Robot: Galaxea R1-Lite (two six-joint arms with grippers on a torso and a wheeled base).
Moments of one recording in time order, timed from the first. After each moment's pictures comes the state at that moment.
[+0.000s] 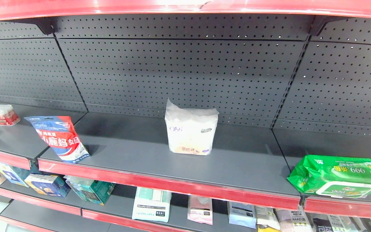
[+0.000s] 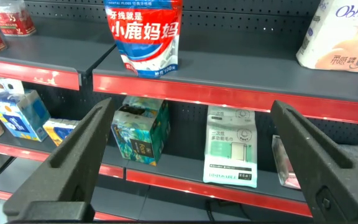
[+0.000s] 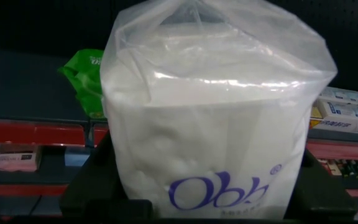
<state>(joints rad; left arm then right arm) 0.00 0.00 0.00 0.00 0.04 0.00 -0.25 0.54 -0.41 0.07 -0.06 -0.25</state>
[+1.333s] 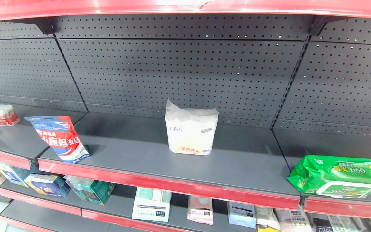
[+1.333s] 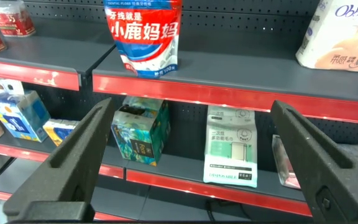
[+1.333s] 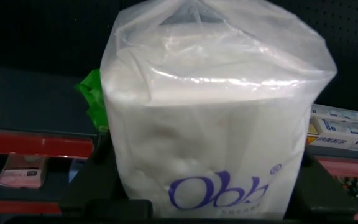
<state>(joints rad) 0.00 0.00 0.00 0.00 0.04 0.01 -0.24 0.44 -0.42 0.07 -0.03 -0.25</state>
